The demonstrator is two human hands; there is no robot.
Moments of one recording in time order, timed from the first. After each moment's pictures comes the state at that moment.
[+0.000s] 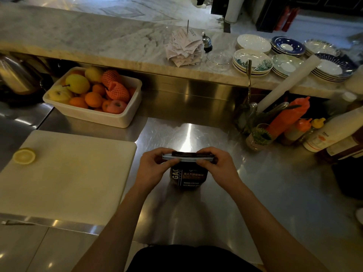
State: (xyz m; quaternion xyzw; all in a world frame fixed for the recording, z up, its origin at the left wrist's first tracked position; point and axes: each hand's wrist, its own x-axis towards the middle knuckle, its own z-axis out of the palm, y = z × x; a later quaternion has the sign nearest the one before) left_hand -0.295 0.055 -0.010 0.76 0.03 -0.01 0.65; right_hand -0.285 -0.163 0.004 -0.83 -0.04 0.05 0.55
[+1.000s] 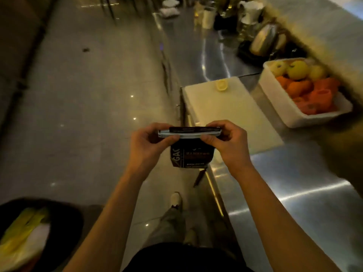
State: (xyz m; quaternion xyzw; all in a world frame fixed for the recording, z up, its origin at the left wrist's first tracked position) left_hand -0.629 0.151 0.062 0.60 0.39 0.44 0.54; right_hand -0.434 0.082 0.066 -0.61 -0.42 0.36 0.58
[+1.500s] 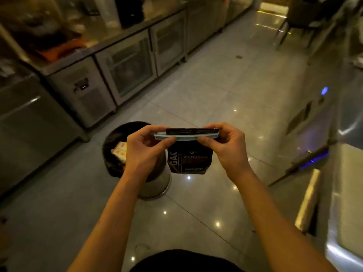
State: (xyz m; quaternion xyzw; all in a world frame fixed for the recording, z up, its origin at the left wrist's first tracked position) left_hand -0.951 -0.004 0.076 0.39 0.60 0.65 0.26; right_hand -0.773 0.094 0.088 -0.35 -0.62 0.59 0.39
